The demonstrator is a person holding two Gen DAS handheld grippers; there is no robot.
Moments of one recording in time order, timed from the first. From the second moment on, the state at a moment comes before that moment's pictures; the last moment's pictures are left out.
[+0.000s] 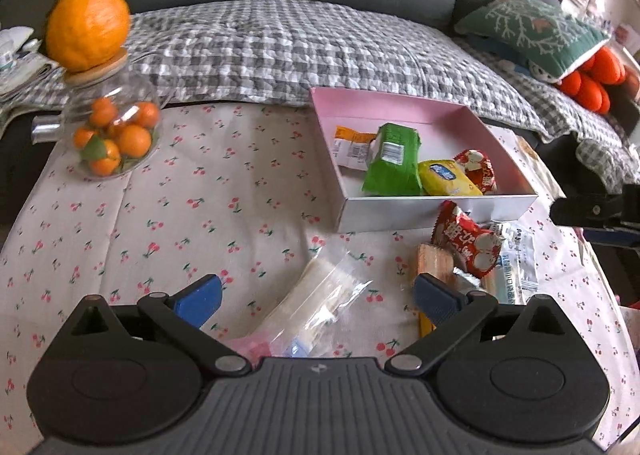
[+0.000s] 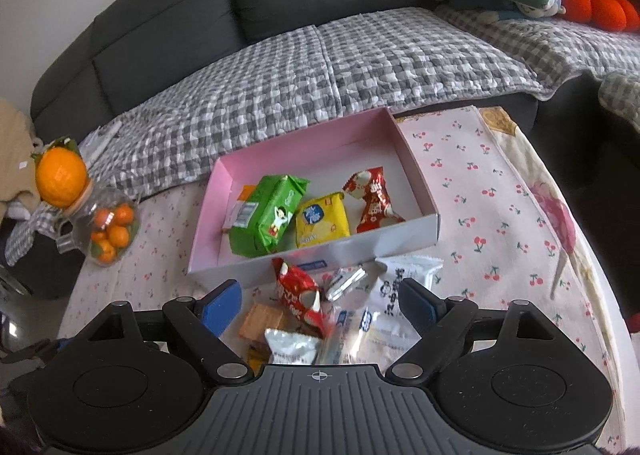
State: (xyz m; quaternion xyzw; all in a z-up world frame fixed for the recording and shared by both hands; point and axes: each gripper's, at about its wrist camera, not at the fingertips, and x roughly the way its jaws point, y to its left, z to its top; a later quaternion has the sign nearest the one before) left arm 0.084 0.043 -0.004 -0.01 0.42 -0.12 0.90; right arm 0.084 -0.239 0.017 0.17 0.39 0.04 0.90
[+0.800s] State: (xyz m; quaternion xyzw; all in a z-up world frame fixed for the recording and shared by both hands) left arm 0.063 0.073 -0.041 -0.08 0.51 -0.10 0.85; right arm 0.065 -0.192 -0.031 0.20 0.50 0.08 0.84
